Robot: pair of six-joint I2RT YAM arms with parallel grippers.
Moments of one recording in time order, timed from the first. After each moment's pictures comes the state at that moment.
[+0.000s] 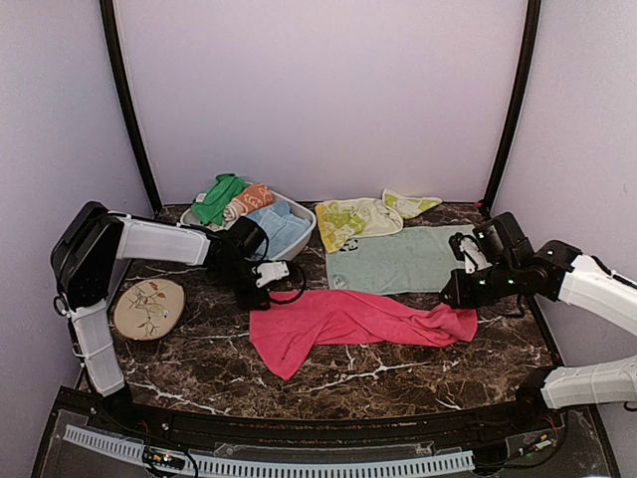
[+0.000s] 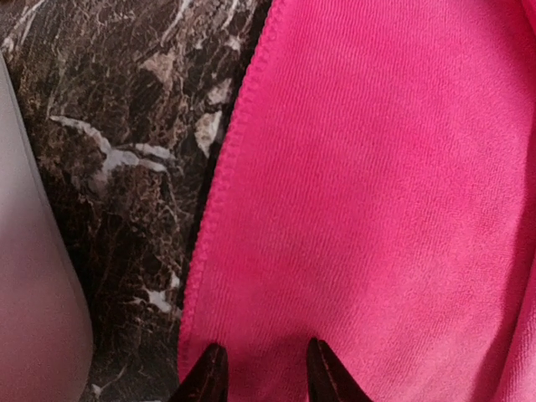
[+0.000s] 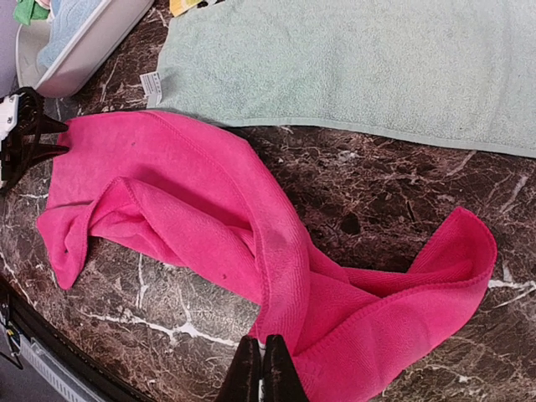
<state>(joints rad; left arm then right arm) -0.61 1.88 1.19 -0.49 0.12 0.59 0.59 1.02 0.80 -0.71 -0.08 0.48</state>
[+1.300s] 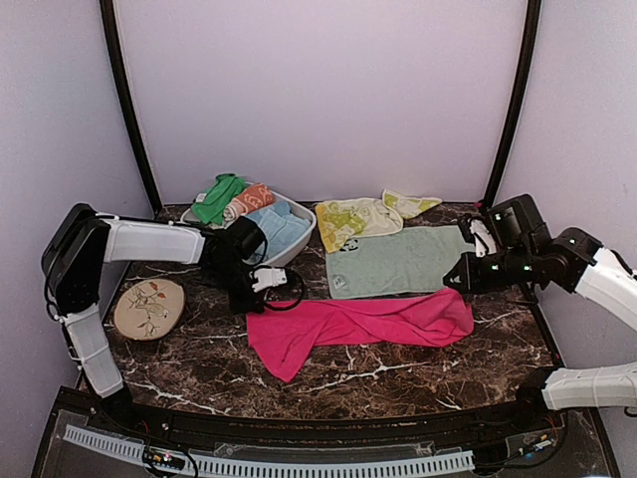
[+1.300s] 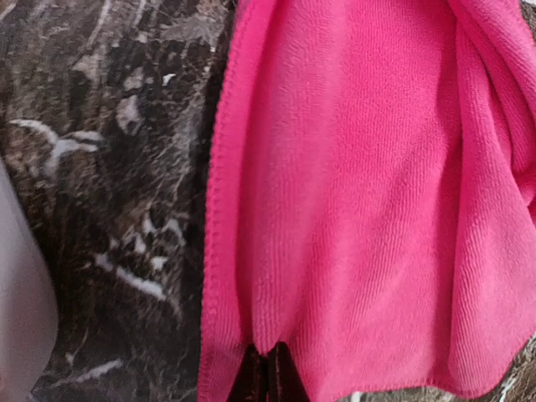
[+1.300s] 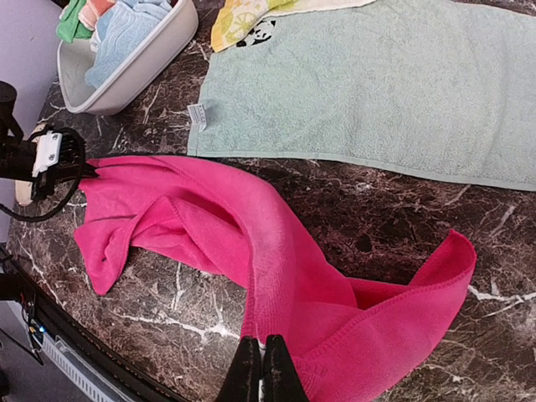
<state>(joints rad) -0.64 1.85 1.20 -0.63 0.15 0.66 0.59 0.96 0.91 -0.79 -0.10 0.46</state>
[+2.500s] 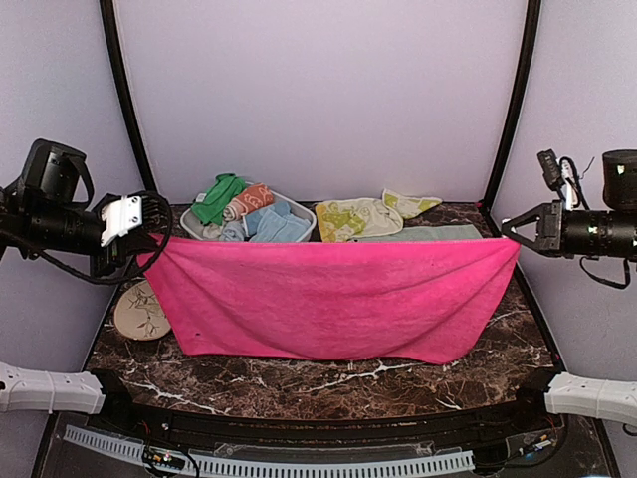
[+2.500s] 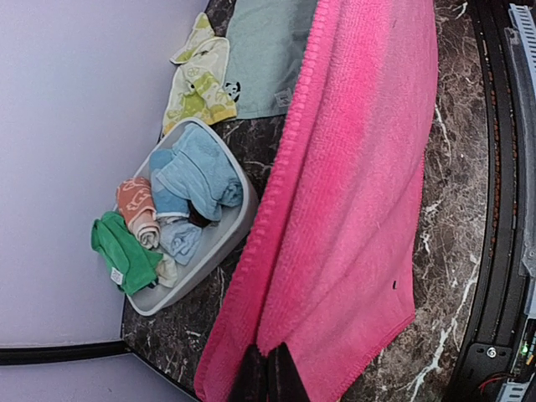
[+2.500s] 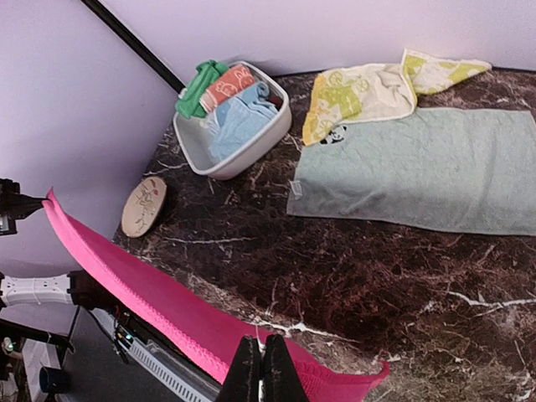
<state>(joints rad) -0.64 0.94 1.49 -1.28 0.06 0.80 0.59 0.78 1.41 -1.14 -0.15 0.51</state>
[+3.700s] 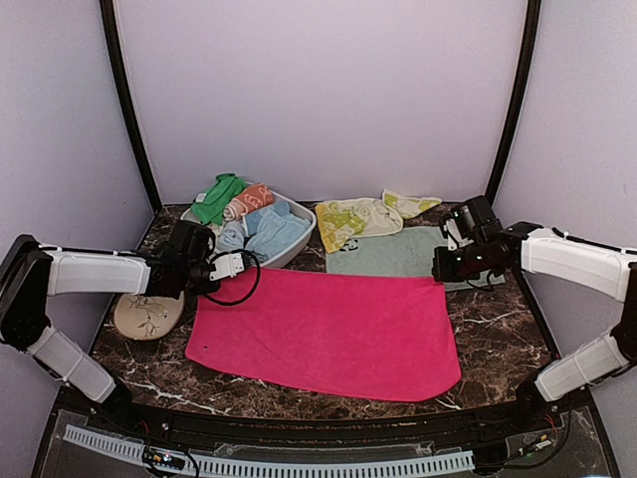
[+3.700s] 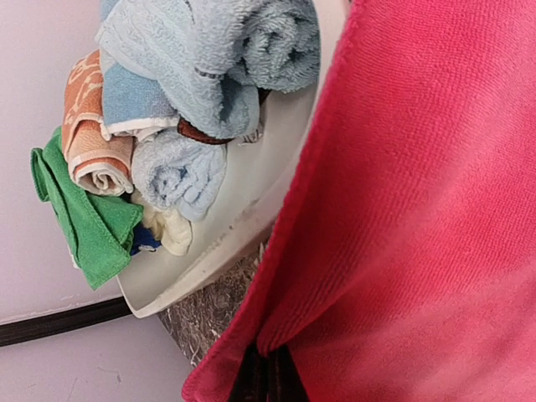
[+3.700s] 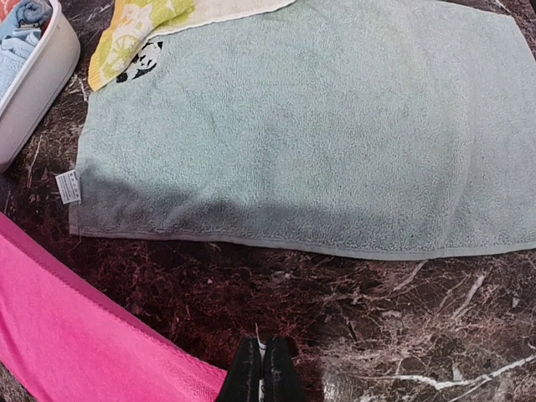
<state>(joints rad) -0.51 1.46 0.75 -0.04 -0.37 1.01 0.47 1.33 0.91 -0.50 0.05 0.39</state>
